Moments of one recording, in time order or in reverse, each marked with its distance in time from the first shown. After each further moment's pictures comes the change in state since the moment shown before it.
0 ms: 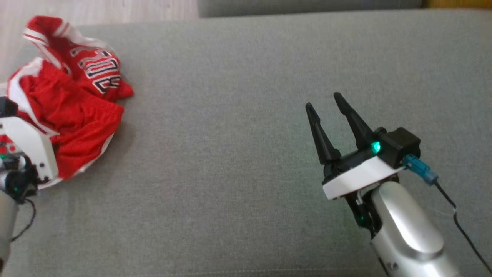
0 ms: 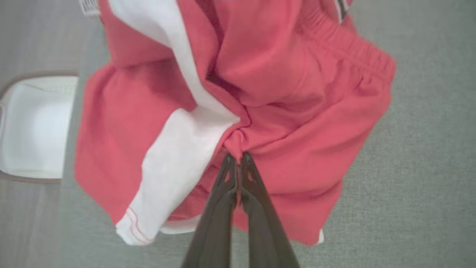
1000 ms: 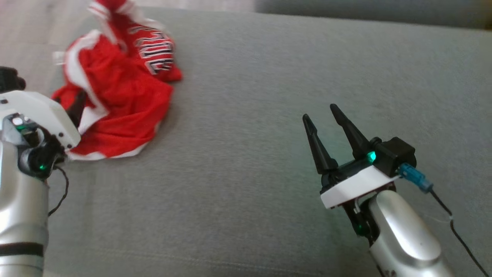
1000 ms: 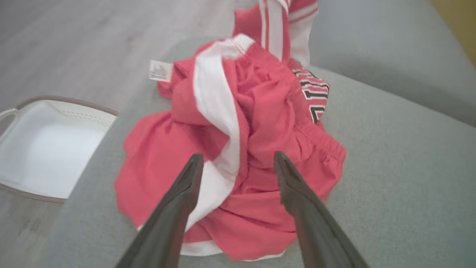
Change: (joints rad) left arm 0.048 -0.205 0.385 -0.228 0.201 0.007 -0.087; right arm 0.036 0.004 0.008 0.000 -0.005 0.000 0.000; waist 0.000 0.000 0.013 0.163
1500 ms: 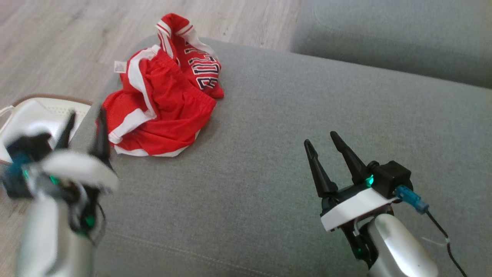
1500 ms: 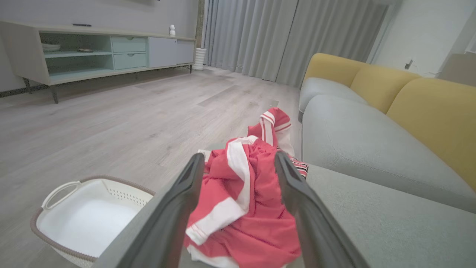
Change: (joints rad) left arm 0.404 -0.220 0.102 -0.408 0.240 0.018 -0.449; right arm 0.094 0.023 -0.016 0.026 0.009 0.000 0.000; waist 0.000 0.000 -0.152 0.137
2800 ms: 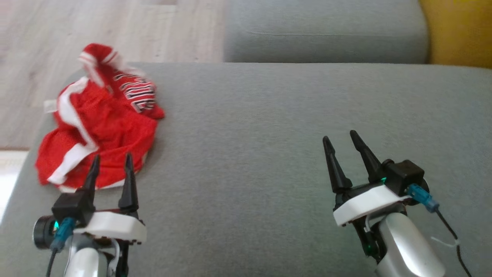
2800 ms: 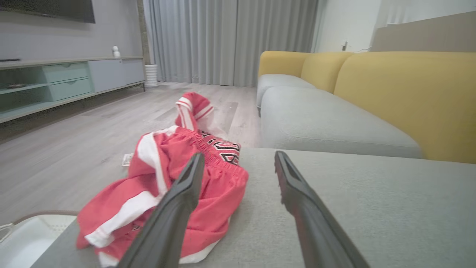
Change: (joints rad) left arm 0.182 -0.053 -0.065 -0.060 0.168 0.062 -0.197; right arm 0.001 0.019 -0.122 0.044 -0.073 0.000 0.000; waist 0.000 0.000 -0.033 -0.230
